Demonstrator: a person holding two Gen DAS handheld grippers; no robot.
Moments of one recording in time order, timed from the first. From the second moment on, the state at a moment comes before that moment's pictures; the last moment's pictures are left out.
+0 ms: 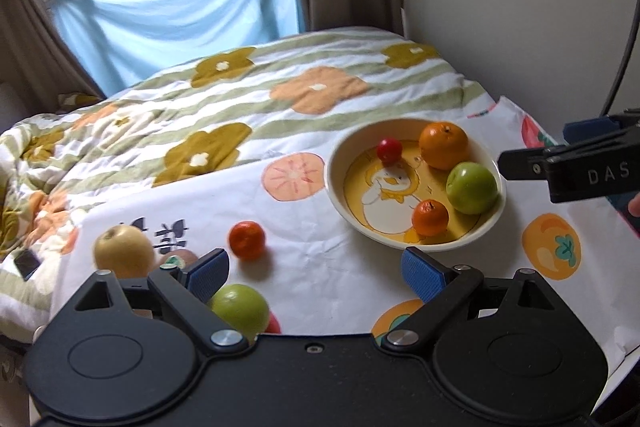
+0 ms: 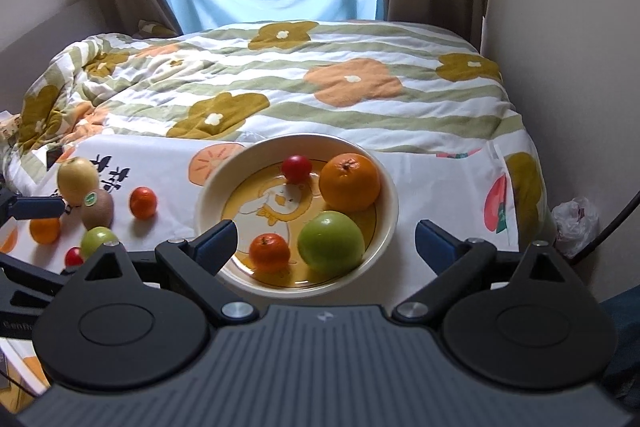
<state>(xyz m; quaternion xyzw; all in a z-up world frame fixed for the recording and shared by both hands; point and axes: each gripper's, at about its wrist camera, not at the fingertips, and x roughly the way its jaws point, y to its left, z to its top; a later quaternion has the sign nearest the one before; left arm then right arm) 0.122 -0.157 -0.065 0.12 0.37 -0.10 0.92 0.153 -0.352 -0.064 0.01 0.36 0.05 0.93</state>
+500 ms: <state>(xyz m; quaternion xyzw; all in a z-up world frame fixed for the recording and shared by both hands) 0.063 -0.107 -0.035 0.09 0.36 0.00 0.93 0.118 -0.318 -0.031 0.00 0.34 0.11 0.93</state>
